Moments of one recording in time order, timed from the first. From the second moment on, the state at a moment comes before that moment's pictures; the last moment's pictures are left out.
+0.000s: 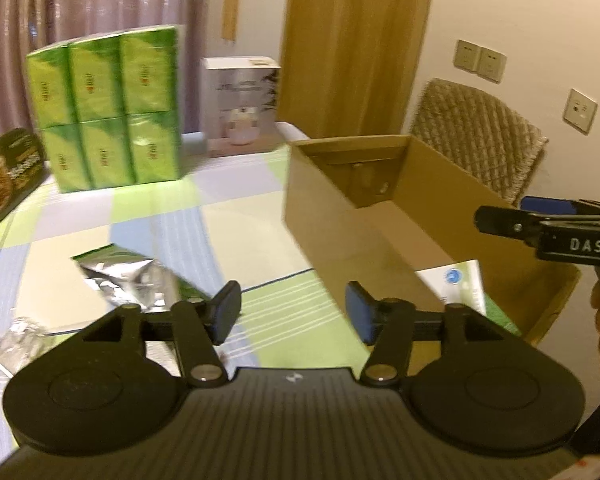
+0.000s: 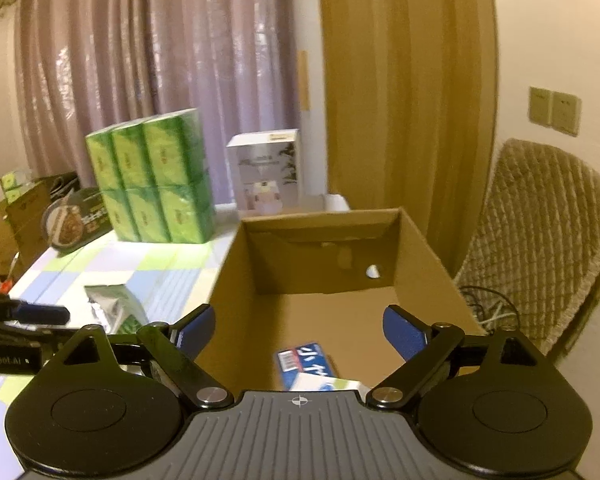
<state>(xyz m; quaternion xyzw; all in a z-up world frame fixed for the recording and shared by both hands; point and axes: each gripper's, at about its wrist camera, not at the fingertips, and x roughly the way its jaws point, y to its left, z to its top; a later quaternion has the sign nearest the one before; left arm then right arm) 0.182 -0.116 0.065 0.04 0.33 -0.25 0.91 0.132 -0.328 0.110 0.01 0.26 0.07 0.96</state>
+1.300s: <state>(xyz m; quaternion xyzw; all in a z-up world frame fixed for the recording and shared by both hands) 0.173 0.031 -0.013 0.15 0.40 -0.21 0.88 0.123 -0.136 0.032 -0.16 0.31 0.31 0.88</state>
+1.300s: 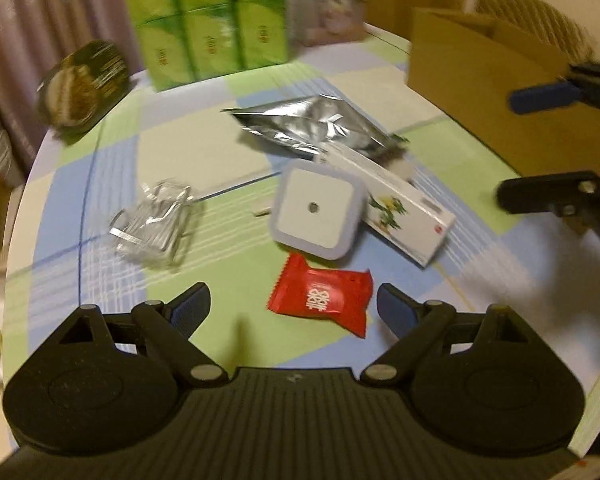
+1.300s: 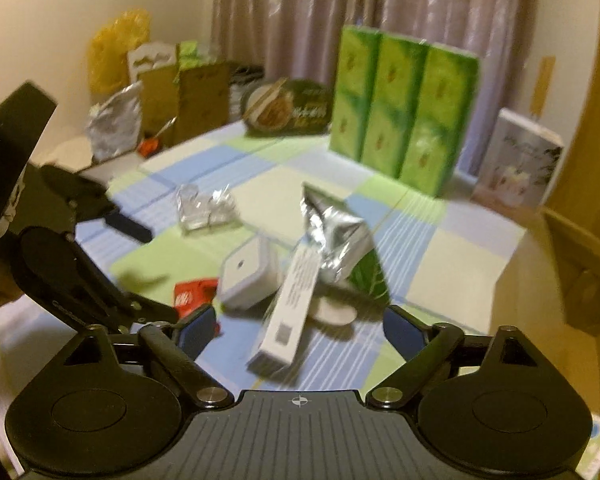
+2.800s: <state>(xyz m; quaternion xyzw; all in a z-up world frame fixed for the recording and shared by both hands) 0.185 0.018 -0.037 0.17 0.44 -0.29 0.83 0.145 -0.168 -0.004 0.00 0.48 0.31 0.82</state>
